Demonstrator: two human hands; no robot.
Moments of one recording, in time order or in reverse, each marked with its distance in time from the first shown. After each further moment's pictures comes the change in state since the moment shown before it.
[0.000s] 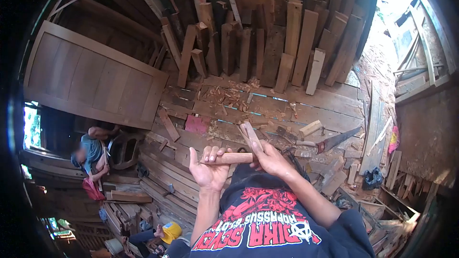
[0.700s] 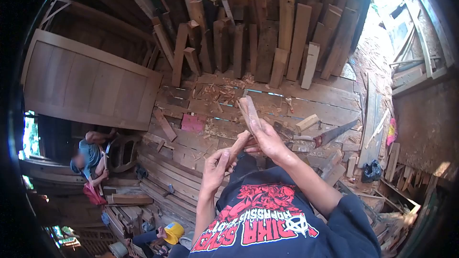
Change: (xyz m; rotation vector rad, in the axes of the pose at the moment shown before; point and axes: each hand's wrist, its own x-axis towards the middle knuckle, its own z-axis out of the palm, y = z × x) left_hand 0.002 -0.004 -0.020 1.480 -0.029 -0.082; right_hand 0.015 -0.043 -0.021 0.342 -0.008 -0.088
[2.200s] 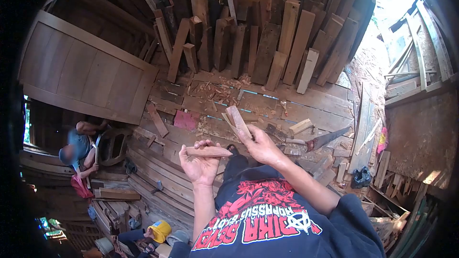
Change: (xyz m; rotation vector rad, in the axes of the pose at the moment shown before) left_hand 0.005 -0.014 -0.030 -1.631 0.160 0.020; right_hand 0.008 0.023 0.025 -0.553 0.066 -0.196
